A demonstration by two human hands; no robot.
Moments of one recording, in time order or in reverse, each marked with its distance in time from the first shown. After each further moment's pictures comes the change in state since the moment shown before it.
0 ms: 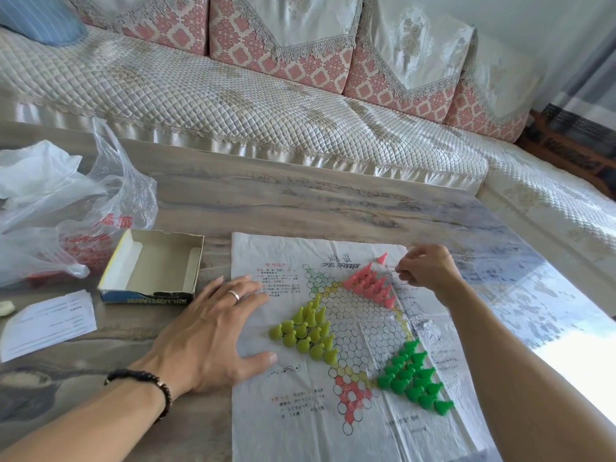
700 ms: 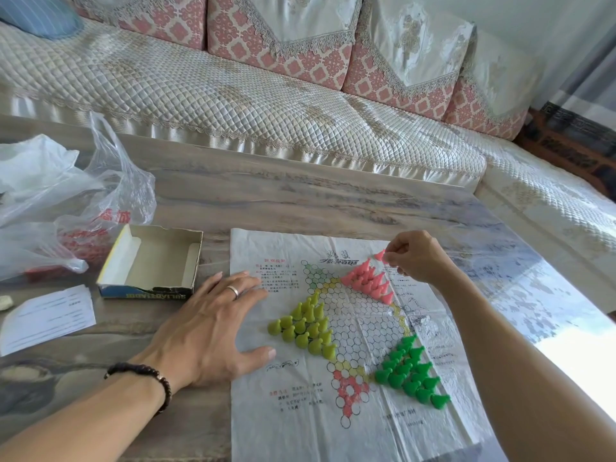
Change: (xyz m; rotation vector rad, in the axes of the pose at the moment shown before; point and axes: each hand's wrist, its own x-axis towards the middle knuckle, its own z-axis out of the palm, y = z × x) left_hand 0.000 0.001 -0.002 0.012 0.006 -0.008; right_hand -0.012 -0.027 -0.001 -0.269 -0.129 -0.296
